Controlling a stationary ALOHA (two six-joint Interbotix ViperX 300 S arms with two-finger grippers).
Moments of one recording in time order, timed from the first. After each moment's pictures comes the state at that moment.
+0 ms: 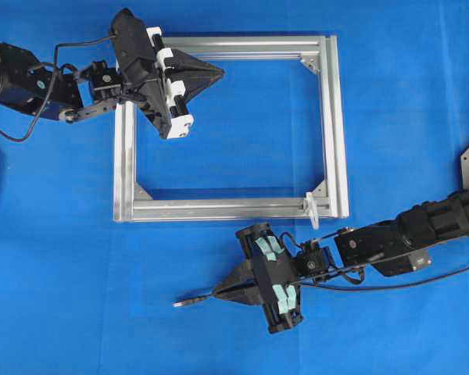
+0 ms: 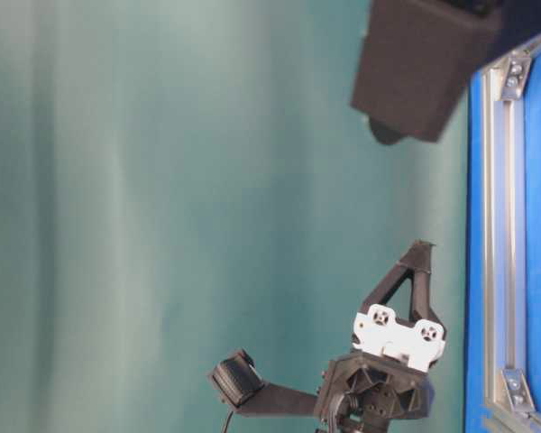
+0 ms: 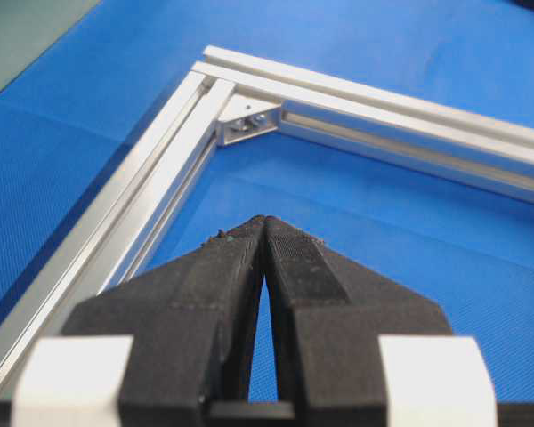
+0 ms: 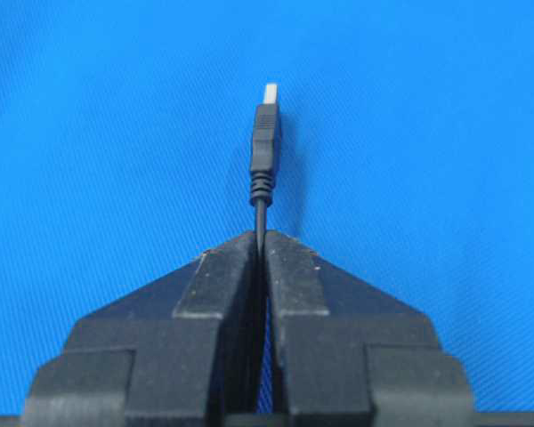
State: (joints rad) left arm 0.27 0.14 0.84 -0.10 -0.77 -0.01; right arm 0.34 0.41 0.62 0.03 -0.63 0.15
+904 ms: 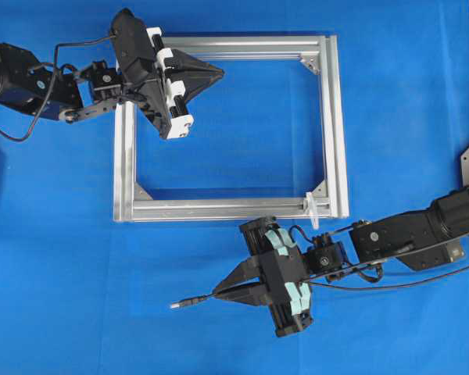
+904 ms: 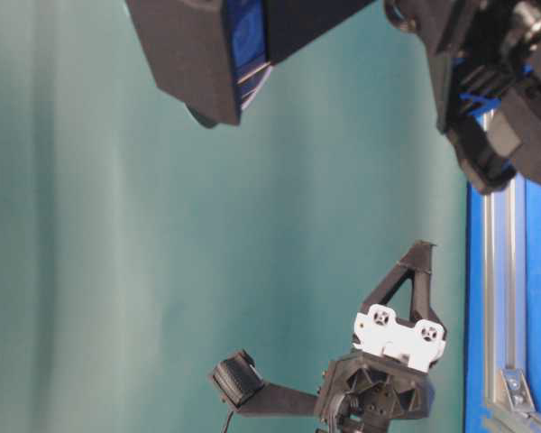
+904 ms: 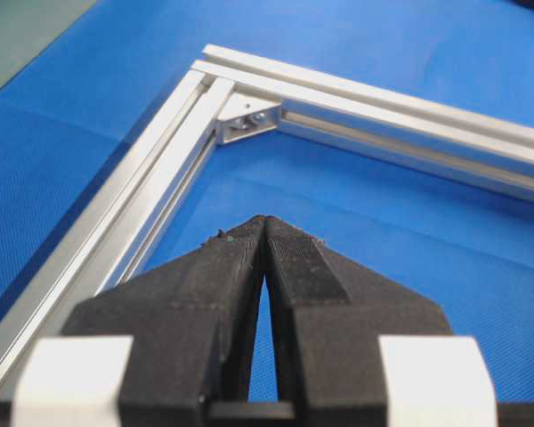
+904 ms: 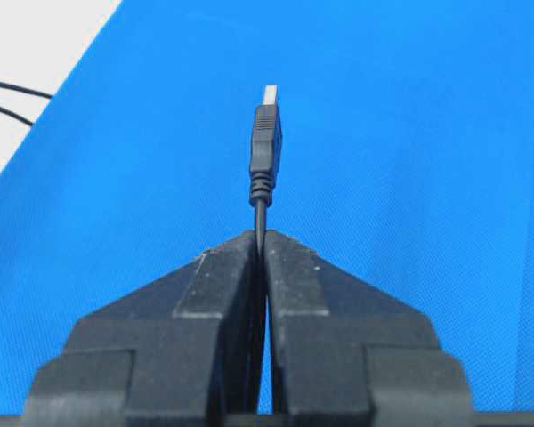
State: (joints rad) left arm 0.27 0.14 0.84 -0.10 -0.77 -0.01; right arm 0.34 0.23 0.63 0.03 -0.49 0.15
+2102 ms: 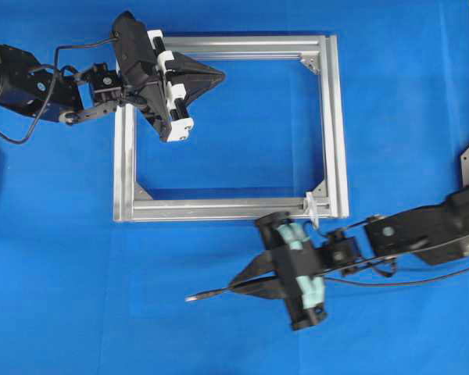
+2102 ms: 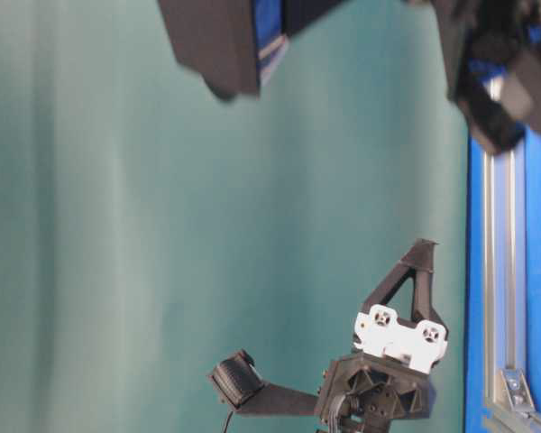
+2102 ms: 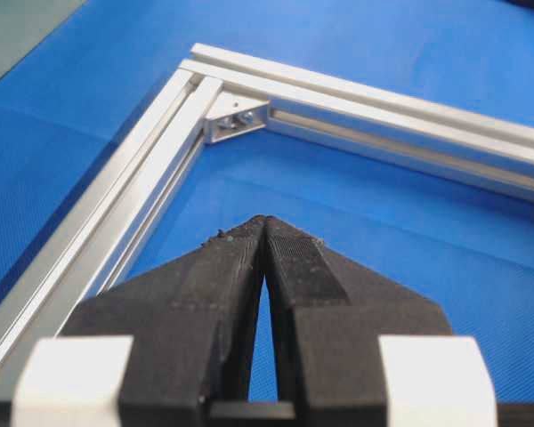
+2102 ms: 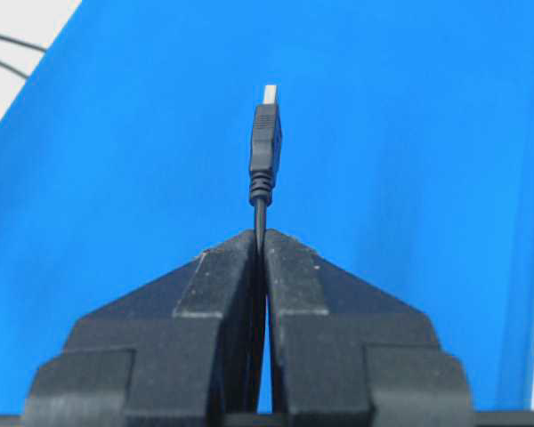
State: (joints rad) left arm 0.25 0.14 0.84 -0.10 -0.77 -0.01; right arm 0.34 0.17 0.72 0.04 -0.48 0.16
